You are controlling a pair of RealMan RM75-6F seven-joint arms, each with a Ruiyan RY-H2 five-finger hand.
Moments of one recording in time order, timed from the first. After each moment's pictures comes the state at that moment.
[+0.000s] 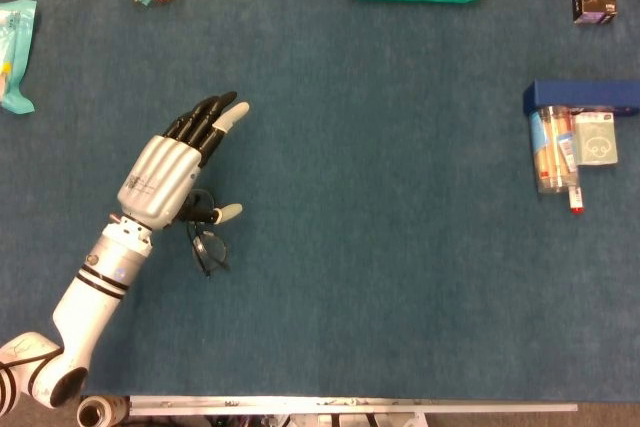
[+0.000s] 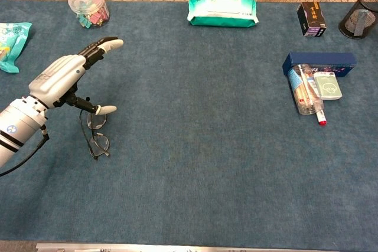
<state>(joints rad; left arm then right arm) -0.44 -1.63 -0.02 -1.27 1.61 1.27 -0.21 0.20 -1.07 0.05 -1.45 -1.52 1.34 0.37</state>
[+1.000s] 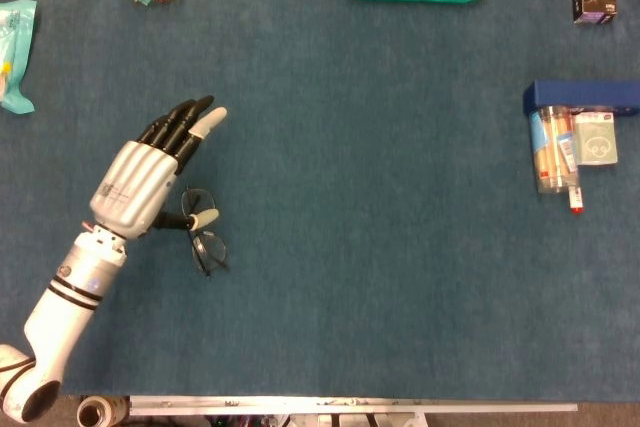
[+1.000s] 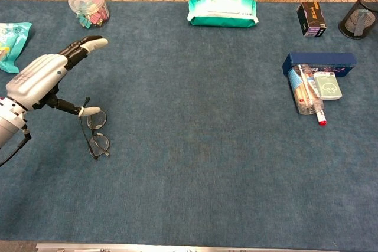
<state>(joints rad) -0.41 -1.54 0.02 -1.32 1.63 1.33 -0.18 0.21 -1.07 0.05 -1.45 -1.53 1.34 0.38</state>
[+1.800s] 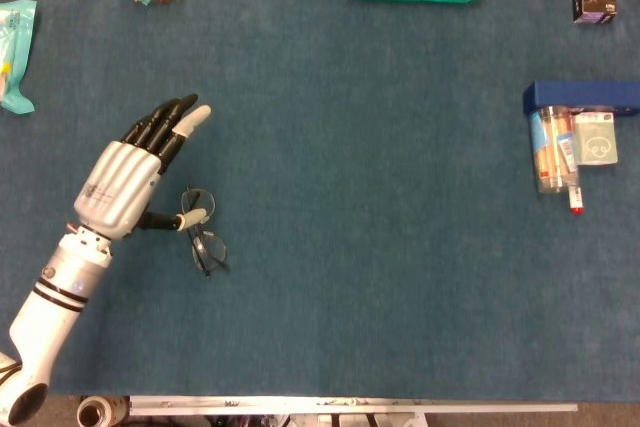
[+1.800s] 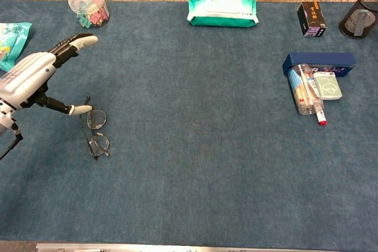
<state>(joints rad) -0.40 -1.51 0.02 -1.33 1.63 1.34 -0.22 0.22 -1.08 0.05 -1.44 -1.54 1.32 0.38</state>
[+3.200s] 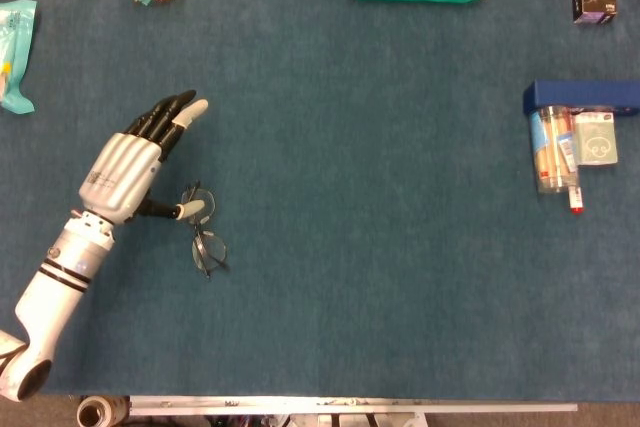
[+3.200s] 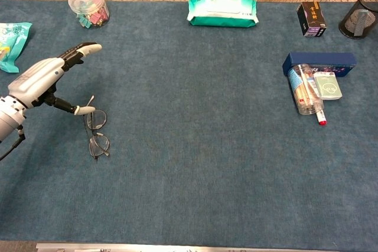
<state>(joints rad) -0.44 -1.60 0.02 -1.11 1.61 1.27 -0.39 0.22 -1.08 0.04 -1.47 -1.52 1.31 0.34</state>
